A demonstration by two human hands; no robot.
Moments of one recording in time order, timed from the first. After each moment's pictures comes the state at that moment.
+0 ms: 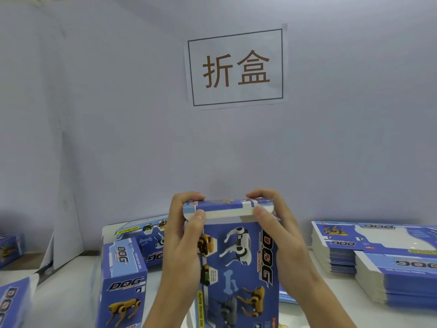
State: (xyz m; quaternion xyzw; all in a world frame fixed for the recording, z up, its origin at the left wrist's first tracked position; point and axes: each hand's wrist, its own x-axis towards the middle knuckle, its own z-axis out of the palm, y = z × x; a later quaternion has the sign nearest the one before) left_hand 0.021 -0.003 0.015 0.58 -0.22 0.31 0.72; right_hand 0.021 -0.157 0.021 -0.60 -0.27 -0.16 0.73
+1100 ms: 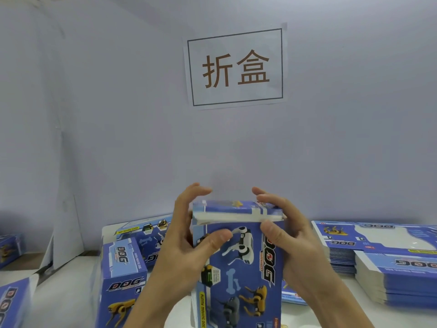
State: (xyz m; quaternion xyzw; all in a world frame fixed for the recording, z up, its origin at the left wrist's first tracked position) left_hand 0.019 0.014 0.018 0.66 -0.31 0.25 0.64; right_hand 0.022 -0.174 0.018 -0.50 -0.29 -0.09 0.81
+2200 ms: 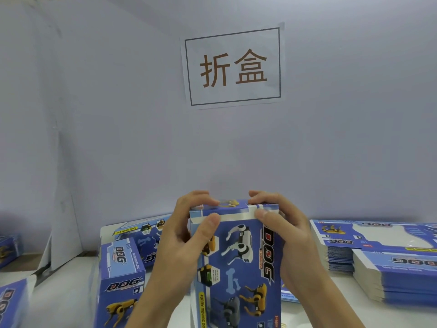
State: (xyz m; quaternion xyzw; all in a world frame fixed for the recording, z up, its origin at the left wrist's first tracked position) left_hand 0.014 0.008 0.024 0.64 -0.26 0.26 0.67; right_hand 0.017 -0.164 0.026 -0.53 -0.25 -0.16 0.79
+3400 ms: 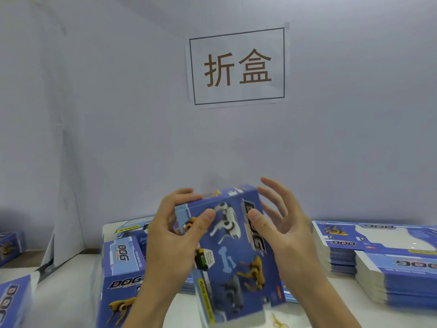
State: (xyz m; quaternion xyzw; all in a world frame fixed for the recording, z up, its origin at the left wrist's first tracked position) left_hand 0.031 0.021 0.018 0.64 -0.21 0.37 0.64; right_hand 0.020 -0.159 0.020 -0.61 -0.22 -0.25 0.72
